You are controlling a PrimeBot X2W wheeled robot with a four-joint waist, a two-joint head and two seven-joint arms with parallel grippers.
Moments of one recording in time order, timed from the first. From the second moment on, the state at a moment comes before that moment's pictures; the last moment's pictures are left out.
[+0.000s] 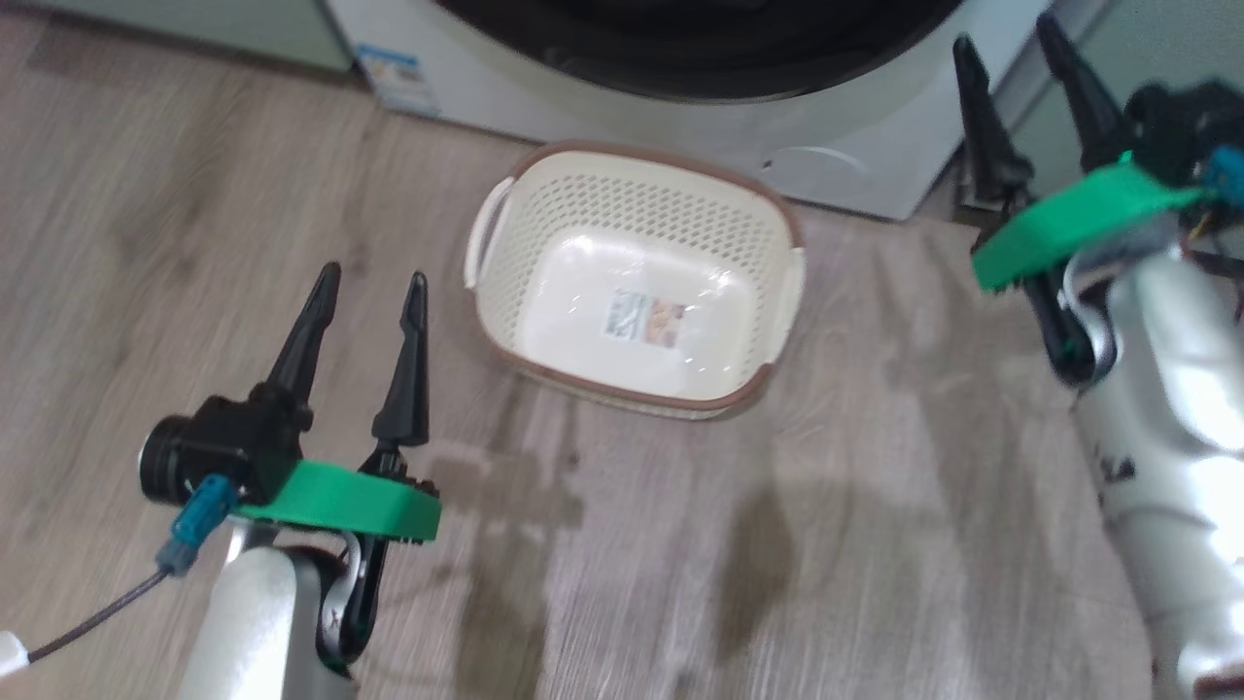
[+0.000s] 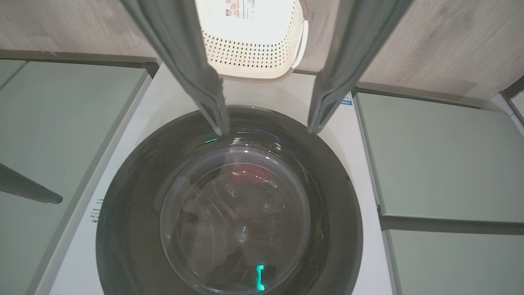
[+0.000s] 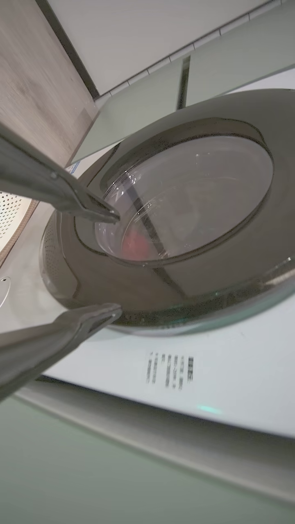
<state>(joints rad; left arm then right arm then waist) -0.18 0.04 -0.12 0.02 -0.19 -0.06 -0.25 -0.73 -0.22 0.17 0.60 0.33 0.13 -0.25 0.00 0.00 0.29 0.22</state>
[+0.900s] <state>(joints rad) -0.02 0.07 -0.11 0.06 -0.17 -0.07 -0.25 -0.03 -0.05 -0.06 0.09 0.21 0.13 -0.20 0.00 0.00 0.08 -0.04</state>
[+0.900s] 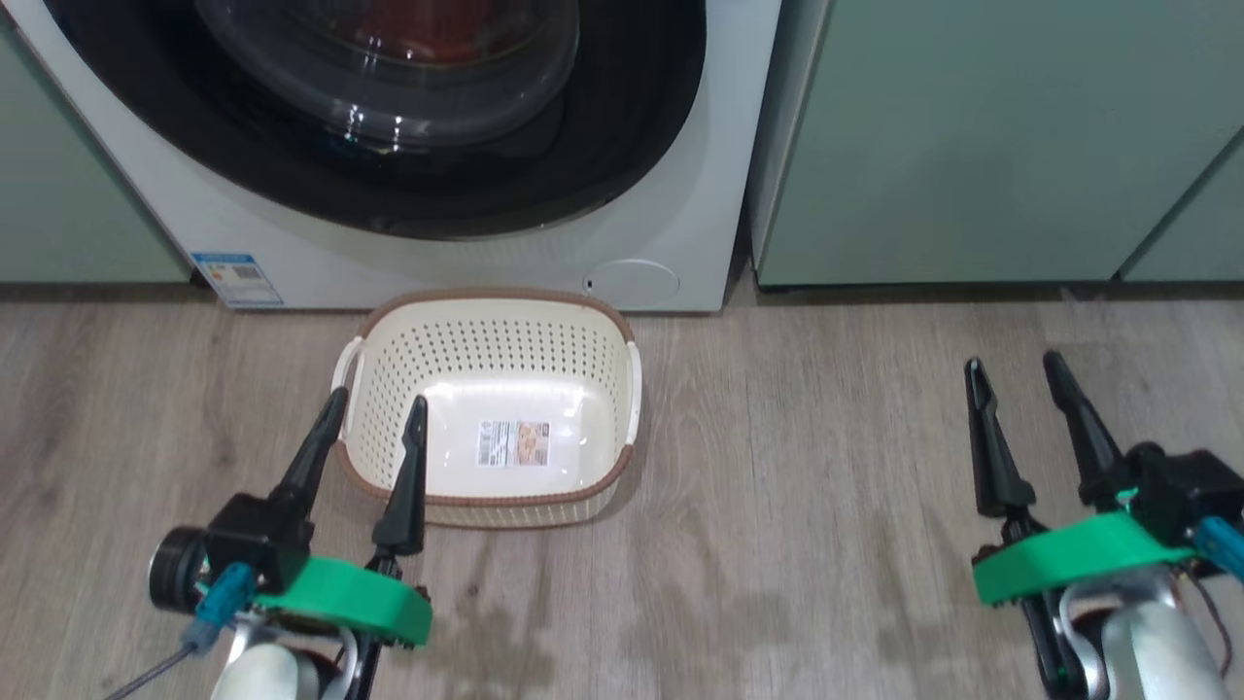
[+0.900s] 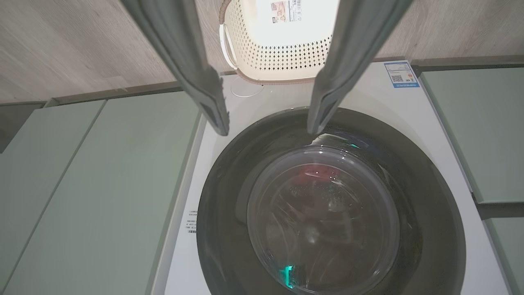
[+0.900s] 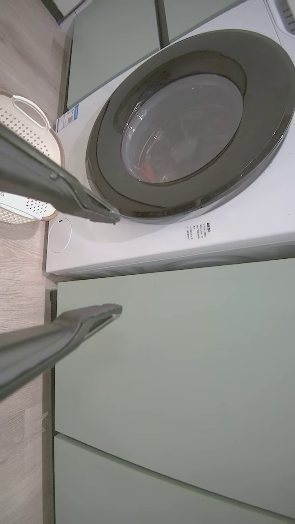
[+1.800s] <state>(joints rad) 0.03 0.08 -0.13 0.06 -0.18 -0.05 -0.25 0.07 -0.05 -0.09 0.01 0.23 0.13 -0.14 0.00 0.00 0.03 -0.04</state>
